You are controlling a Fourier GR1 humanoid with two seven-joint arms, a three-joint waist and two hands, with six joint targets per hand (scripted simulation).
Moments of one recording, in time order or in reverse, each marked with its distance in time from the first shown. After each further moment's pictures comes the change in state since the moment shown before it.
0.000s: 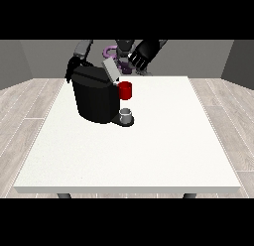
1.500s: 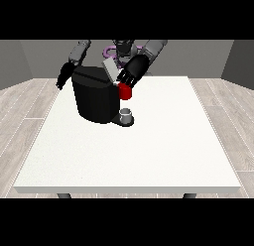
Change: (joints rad) left arm -0.145 0.048 0.021 0.086 -0.042 0.026 -0.039; right arm -0.103 -0.035 -0.060 -0.037 -0.016 -0.015 0.019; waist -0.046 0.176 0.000
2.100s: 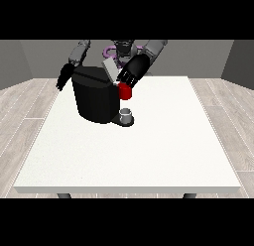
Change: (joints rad) left arm -0.033 0.022 0.009 0.016 -0.012 0.021 -0.035; right arm -0.022 0.005 0.001 -0.003 0.011 -0.018 0.016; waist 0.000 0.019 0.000
